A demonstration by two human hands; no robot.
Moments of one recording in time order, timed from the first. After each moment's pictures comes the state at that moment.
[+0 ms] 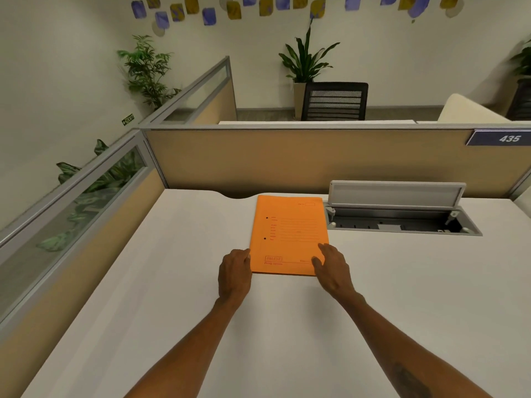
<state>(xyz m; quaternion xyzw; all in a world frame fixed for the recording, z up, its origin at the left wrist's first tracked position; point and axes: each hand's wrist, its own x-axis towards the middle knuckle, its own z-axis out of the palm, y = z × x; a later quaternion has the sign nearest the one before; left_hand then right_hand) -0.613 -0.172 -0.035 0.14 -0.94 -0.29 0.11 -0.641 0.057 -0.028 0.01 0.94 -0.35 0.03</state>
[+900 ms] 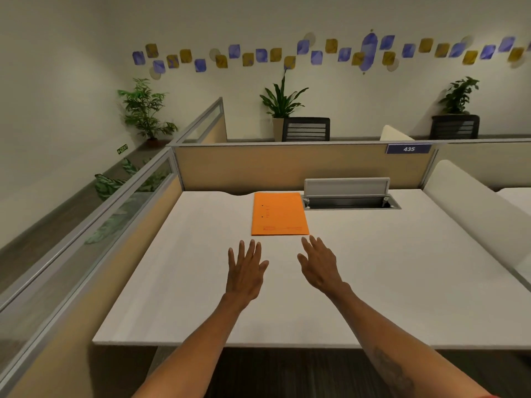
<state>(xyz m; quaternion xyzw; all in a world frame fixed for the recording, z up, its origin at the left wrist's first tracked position) -0.316 -0.163 0.061 -0.04 -1.00 -0.03 0.04 -0.332 0.042 0.086 -0.05 0.98 -0.18 -0.01</state>
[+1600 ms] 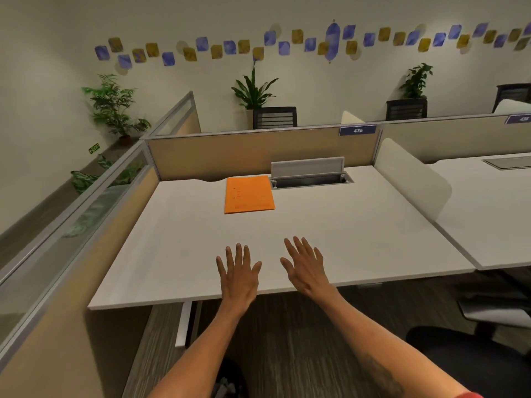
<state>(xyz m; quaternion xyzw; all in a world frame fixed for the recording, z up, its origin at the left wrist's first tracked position) -0.147 -0.075 0.072 0.00 -1.00 -0.06 0.01 -0.155 0.113 0.079 -0.05 0.98 -0.17 0.00</state>
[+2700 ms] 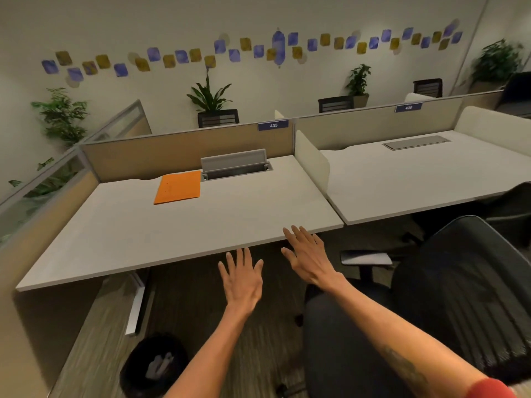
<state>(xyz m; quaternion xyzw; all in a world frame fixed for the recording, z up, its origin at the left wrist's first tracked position) 0.102 0.274 0.097 -0.01 -0.99 -0.16 0.02 0.095 0.463 0.121 -0.05 0.98 -0.18 -0.06</state>
